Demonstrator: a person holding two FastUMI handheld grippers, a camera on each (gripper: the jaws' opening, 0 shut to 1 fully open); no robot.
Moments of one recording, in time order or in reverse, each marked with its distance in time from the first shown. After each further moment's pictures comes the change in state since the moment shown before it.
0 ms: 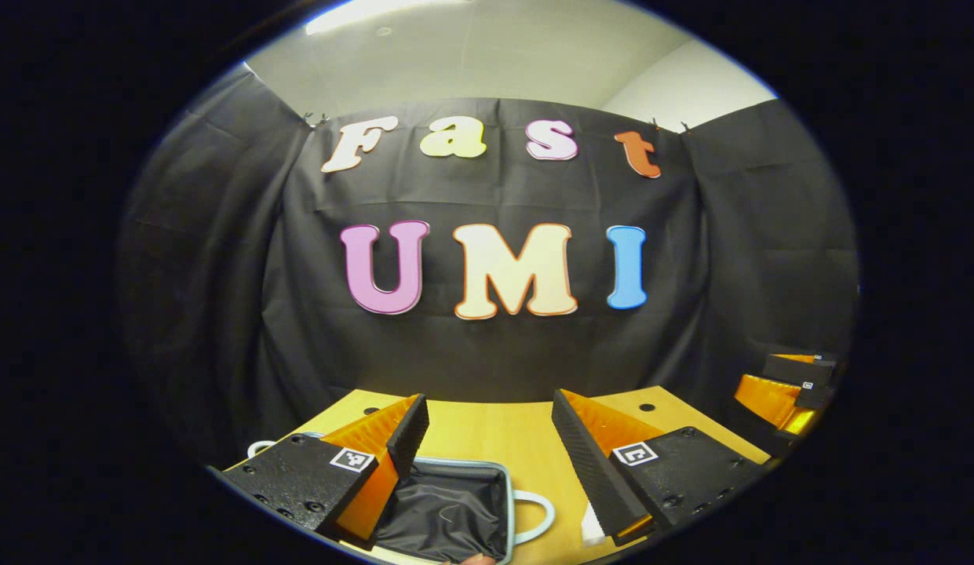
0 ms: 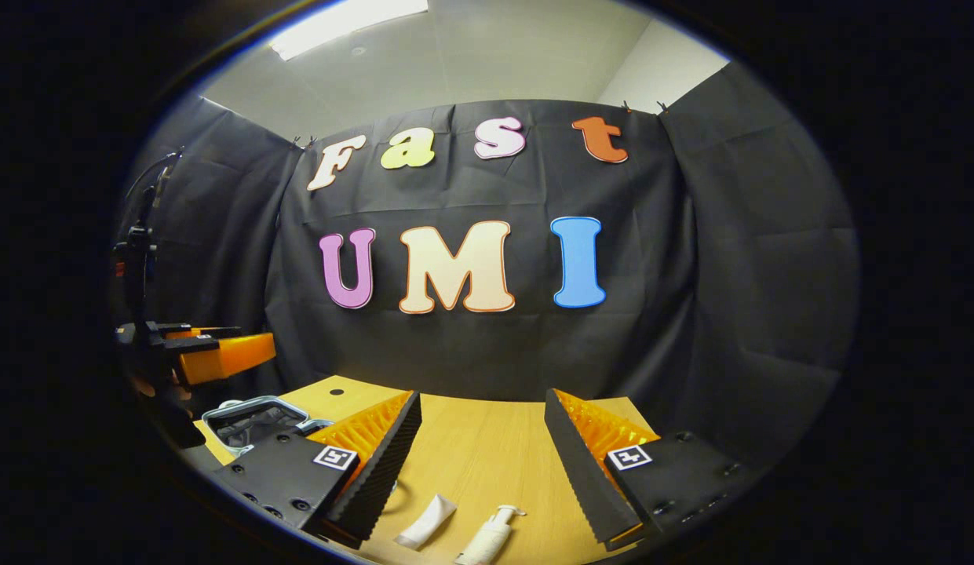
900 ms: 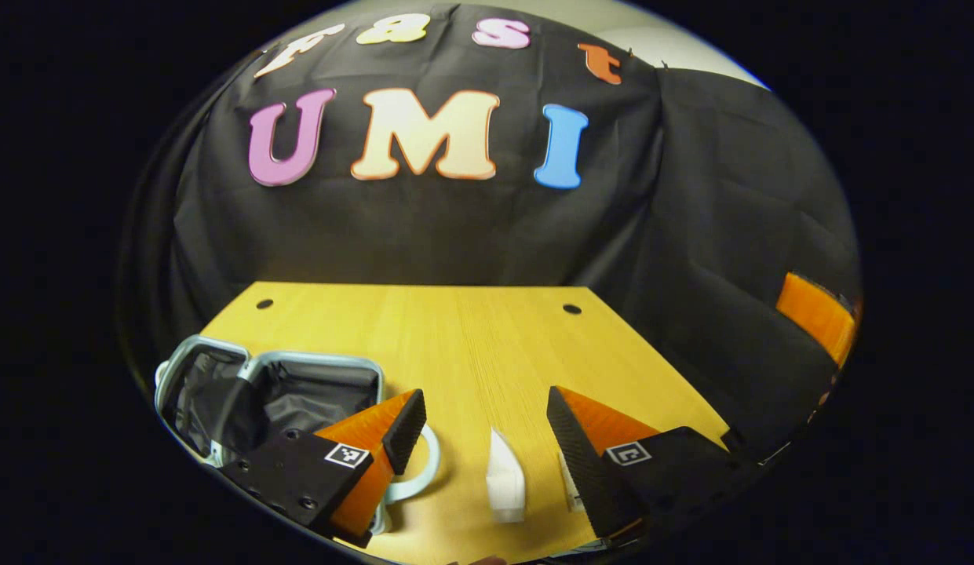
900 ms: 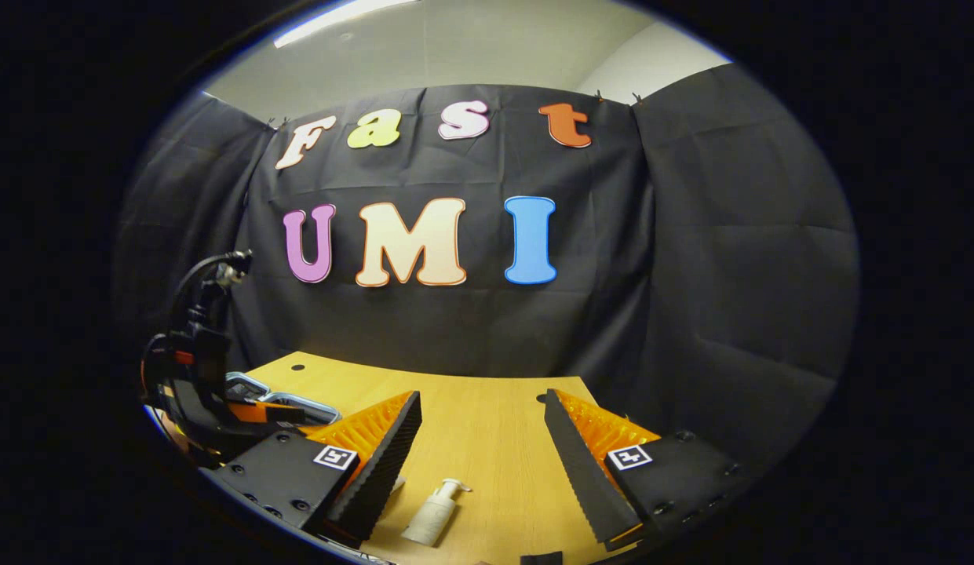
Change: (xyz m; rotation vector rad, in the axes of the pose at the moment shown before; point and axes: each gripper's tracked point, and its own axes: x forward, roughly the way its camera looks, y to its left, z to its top) left arm 0.027 -0.131 -0.189 -0.099 0.482 -0.254; right arm -0.032 -0.073 -0.030 -0.036 0.098 -0.136
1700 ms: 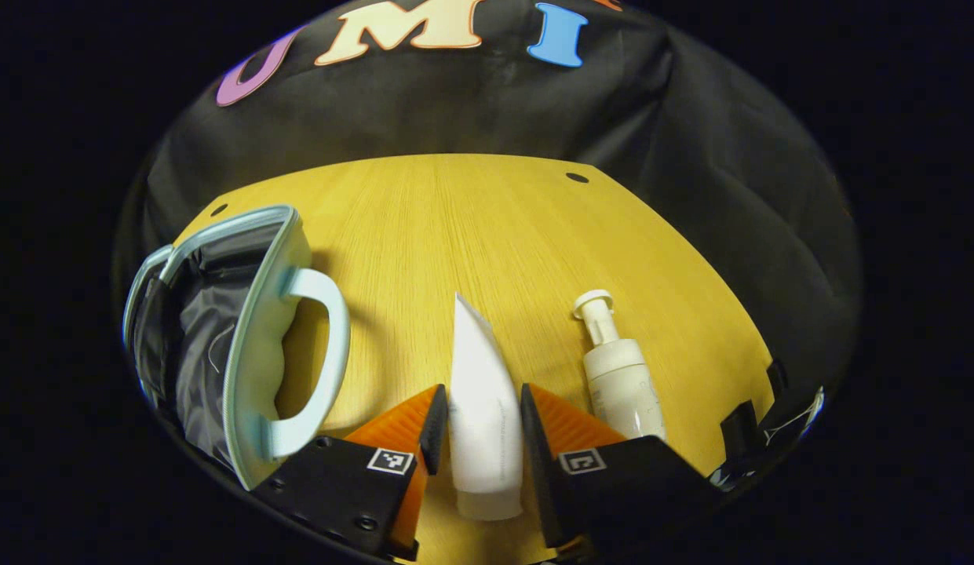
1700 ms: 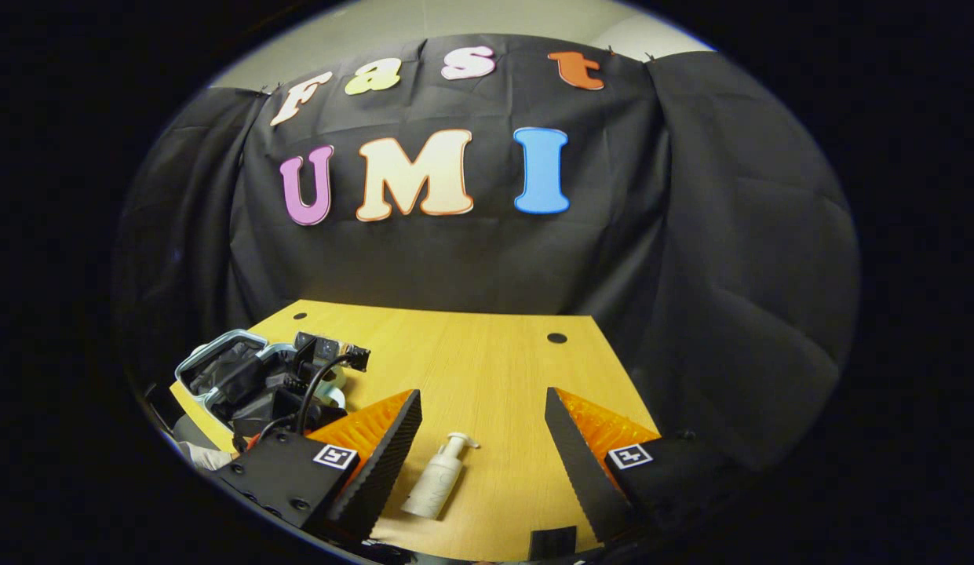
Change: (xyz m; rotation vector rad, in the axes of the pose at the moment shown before) left arm 0.067 -0.011 -0.156 -0.014 0.342 -0.006; right arm 0.026 0.018 -0.088 0.000 0.267 0.042
